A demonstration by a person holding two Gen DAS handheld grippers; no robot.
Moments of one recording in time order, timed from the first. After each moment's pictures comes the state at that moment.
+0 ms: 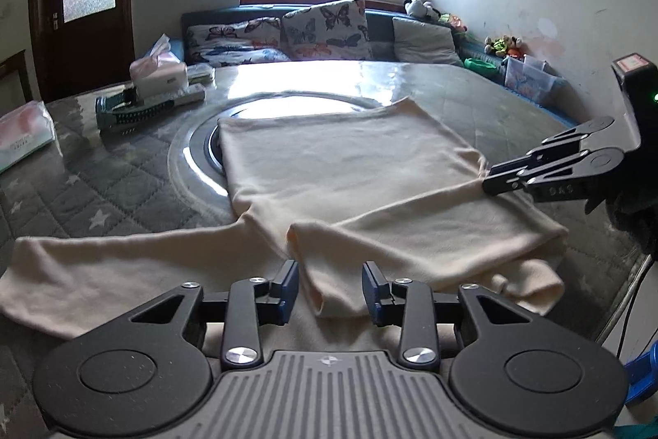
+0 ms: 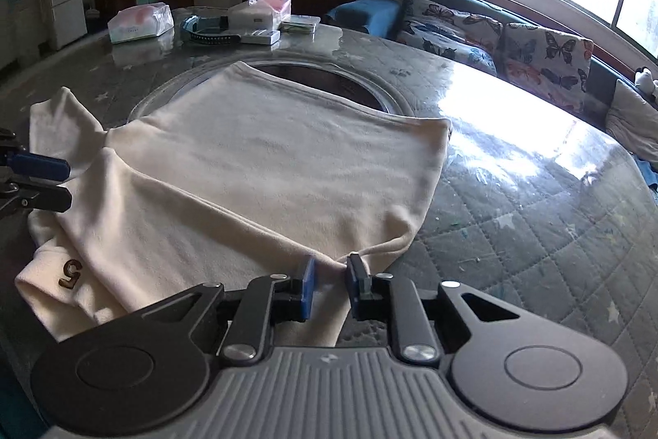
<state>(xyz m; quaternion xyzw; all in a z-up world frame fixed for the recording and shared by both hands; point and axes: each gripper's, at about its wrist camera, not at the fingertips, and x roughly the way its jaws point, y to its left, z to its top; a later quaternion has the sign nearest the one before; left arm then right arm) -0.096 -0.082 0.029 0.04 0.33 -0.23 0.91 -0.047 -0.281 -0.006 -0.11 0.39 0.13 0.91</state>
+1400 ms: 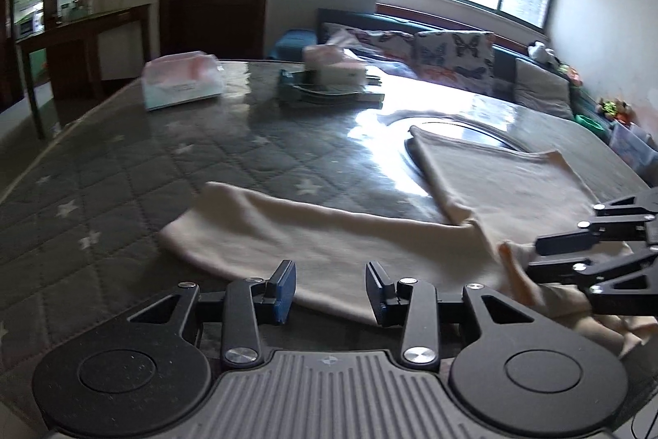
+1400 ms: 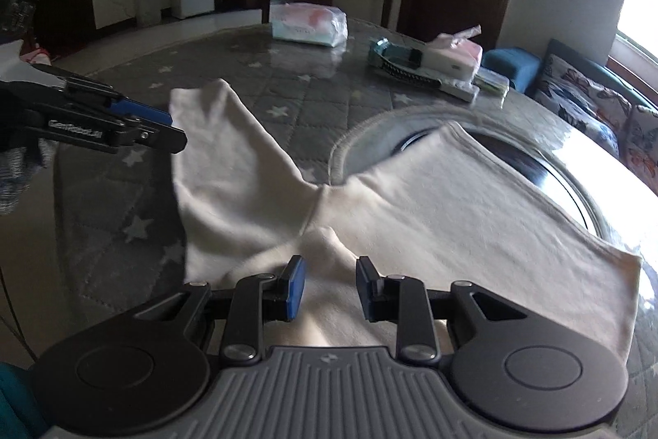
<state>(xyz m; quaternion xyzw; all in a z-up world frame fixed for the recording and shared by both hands) -0.094 0.040 0.035 -0.04 0.33 -0.05 0.94 -0.039 -0.130 -0.005 -0.17 0.35 0.31 0.87</state>
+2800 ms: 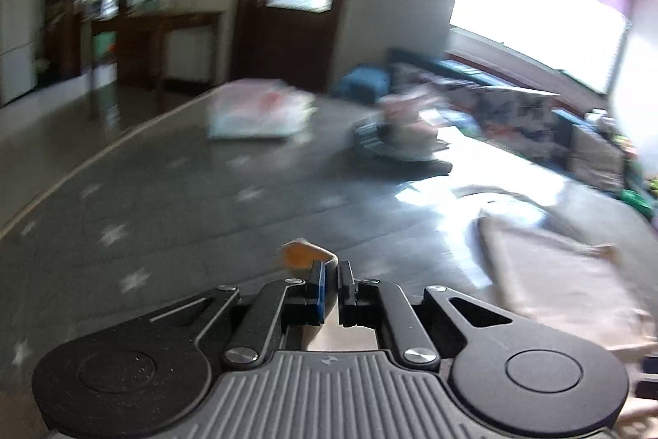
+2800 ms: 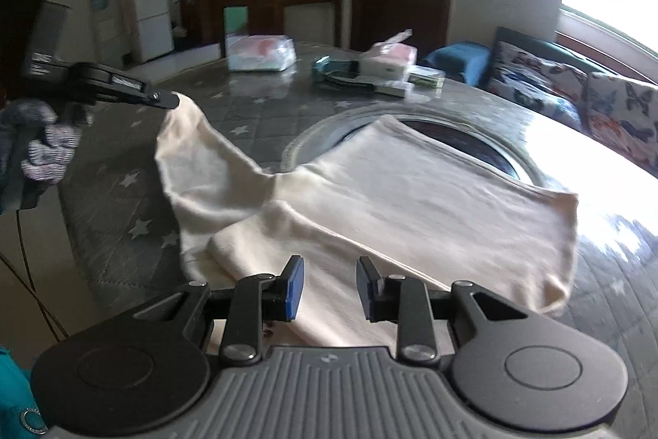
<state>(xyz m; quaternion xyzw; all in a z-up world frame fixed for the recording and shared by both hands) -0.068 0.048 0.067 -0.10 0.28 0.01 0.96 -0.080 -0.197 0.018 -0.09 0.33 0.25 0.90</state>
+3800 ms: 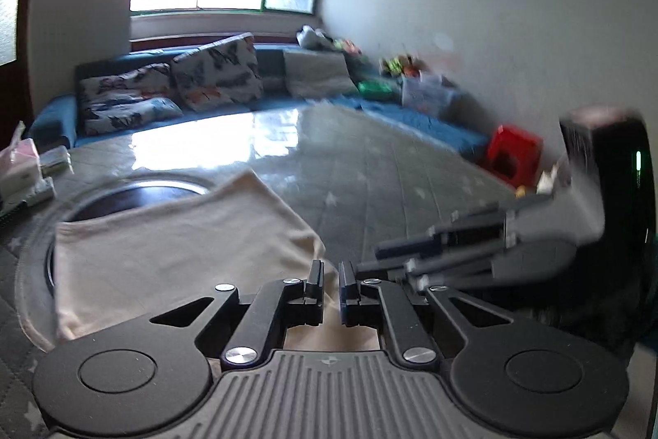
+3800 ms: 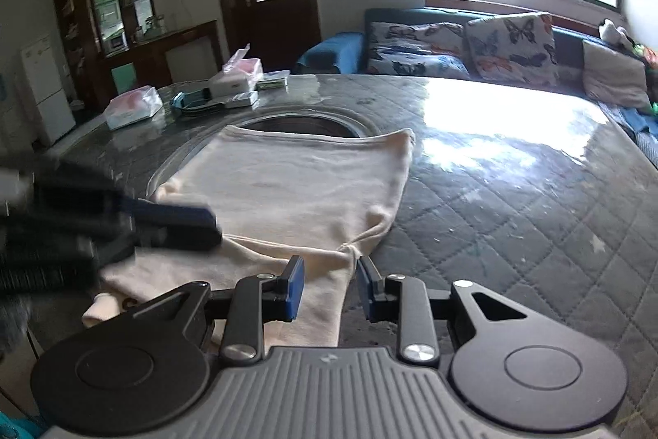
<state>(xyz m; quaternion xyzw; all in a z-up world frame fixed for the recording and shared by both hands) -0.100 -0.209 0.067 0.05 0.27 -0.37 0.88 -0.093 -0.312 0.020 0.02 0.34 0.10 0.94</state>
